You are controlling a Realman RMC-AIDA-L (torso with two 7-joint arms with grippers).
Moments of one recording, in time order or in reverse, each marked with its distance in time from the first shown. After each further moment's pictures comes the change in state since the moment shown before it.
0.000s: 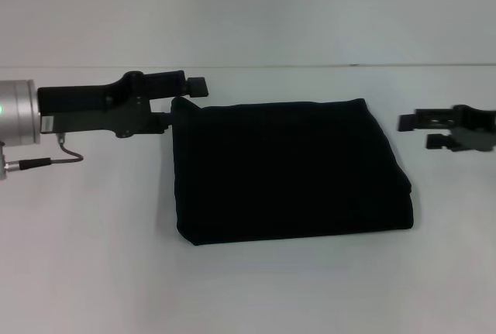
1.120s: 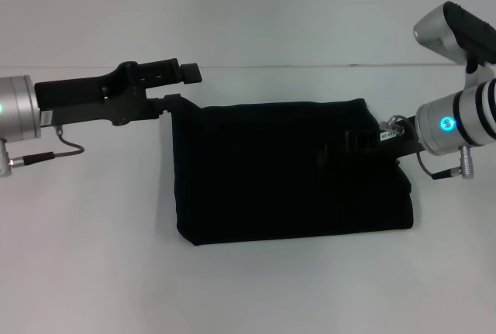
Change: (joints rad) left arm 0.013 -0.020 -0.025 0.010 -0.030 -0.055 0.065; right arm 0.223 0.136 -0.208 0.121 -0.172 0.280 0.224
